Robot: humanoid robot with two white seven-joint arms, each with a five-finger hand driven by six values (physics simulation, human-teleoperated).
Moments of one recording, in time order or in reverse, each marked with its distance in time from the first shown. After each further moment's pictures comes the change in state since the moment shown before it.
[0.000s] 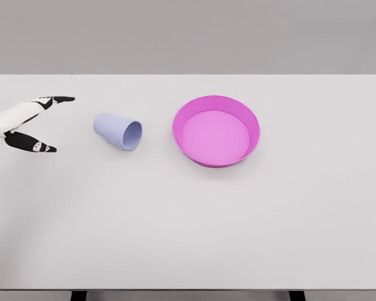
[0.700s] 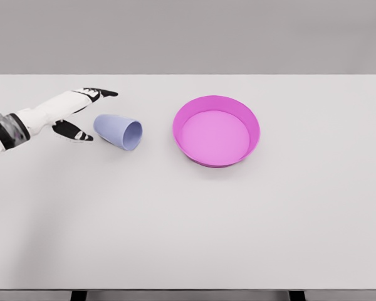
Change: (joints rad) left arm -0.144 -0.221 -0.007 0.039 -0.350 0.001 0.000; right arm 0.002 0.000 0.012 0.004 -0.003 0.007 0.003
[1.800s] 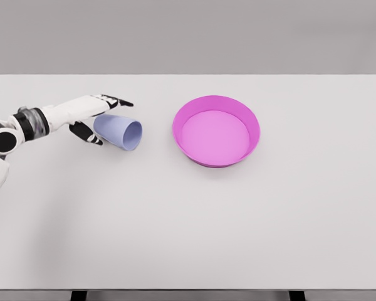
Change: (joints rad) left arm -0.118 -0.005 -0.183 0.124 -0.056 -0.001 0.000; right arm 0.000 0.000 0.000 0.000 0.000 0.000 0.000
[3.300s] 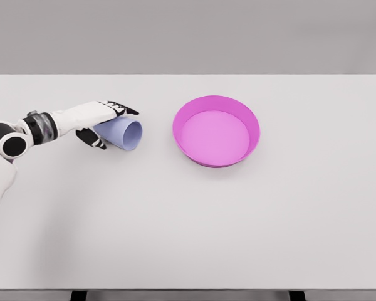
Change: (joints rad) left arm 0.018 -0.023 -0.001 -0.027 -0.091 0.000 0.000; right arm 0.000 0.000 0.000 0.000 0.000 0.000 0.000
